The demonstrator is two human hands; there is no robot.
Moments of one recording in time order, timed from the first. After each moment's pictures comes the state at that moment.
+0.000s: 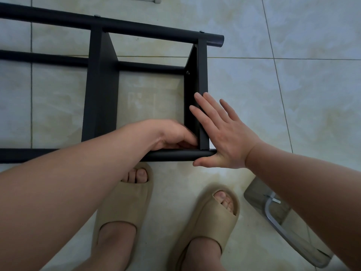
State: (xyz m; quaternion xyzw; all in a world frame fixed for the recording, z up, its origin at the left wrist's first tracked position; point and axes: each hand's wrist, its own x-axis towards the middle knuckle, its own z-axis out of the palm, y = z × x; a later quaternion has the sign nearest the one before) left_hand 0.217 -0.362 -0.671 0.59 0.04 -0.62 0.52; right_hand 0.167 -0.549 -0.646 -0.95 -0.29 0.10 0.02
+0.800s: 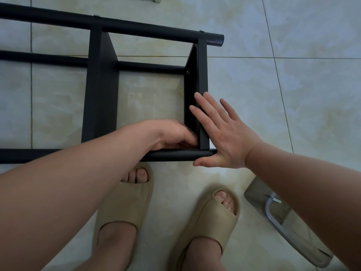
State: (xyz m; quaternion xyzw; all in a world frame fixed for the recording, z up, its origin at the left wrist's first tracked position) left_hand 0.216 -0.361 -0.673 0.59 0.02 -0.61 0.53; right_hand 0.167 -0.550 -0.647 -0.95 -0.29 0.10 0.02
